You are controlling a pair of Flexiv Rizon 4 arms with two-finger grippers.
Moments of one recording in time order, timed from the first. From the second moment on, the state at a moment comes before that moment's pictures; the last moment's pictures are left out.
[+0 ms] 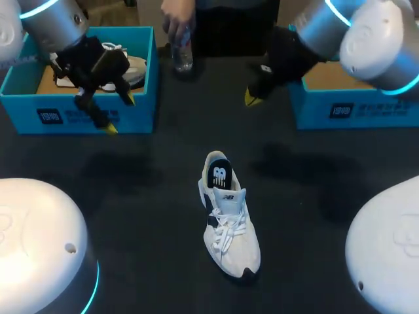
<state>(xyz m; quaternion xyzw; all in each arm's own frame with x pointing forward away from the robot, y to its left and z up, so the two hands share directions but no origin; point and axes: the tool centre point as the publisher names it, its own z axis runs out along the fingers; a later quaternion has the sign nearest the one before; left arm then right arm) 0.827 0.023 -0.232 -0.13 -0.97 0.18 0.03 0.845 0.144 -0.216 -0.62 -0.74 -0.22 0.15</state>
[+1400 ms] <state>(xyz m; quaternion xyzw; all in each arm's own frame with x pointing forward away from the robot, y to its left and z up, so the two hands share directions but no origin) 0.888 0.075 -0.225 -0.36 -0.92 0.16 0.00 0.756 0.202 -0.193 -0.64 -0.77 -0.03 0.03</state>
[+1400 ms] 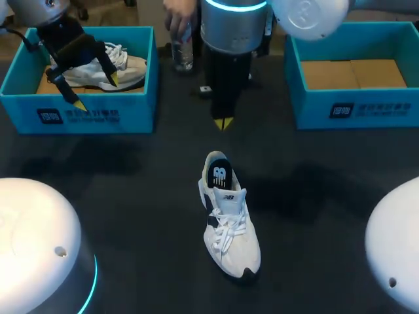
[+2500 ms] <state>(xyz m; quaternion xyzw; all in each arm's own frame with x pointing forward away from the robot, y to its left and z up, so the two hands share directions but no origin) 0.888 0.074 -0.225 -0.36 -0.92 0.16 0.00 0.720 0.215 -0.244 -0.66 -0.75 -0.03 -0.01</state>
